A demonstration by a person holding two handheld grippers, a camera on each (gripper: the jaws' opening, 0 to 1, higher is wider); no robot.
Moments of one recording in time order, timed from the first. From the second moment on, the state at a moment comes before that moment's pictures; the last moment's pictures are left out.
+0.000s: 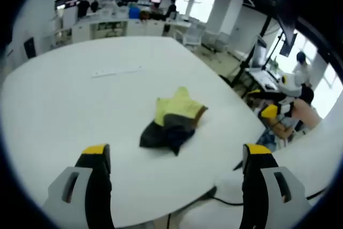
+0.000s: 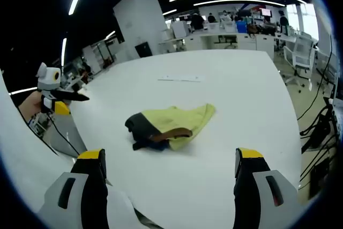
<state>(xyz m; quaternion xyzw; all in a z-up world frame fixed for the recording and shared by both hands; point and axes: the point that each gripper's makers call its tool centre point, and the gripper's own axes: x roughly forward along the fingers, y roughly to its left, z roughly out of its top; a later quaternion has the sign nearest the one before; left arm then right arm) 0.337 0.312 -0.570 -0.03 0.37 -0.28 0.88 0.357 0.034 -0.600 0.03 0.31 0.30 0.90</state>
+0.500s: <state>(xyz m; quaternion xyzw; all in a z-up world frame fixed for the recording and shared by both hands) 0.339 0.308 -0.568 -0.02 0.36 -0.29 0.89 0.355 0.032 -0.603 0.02 0.31 0.30 0.90</state>
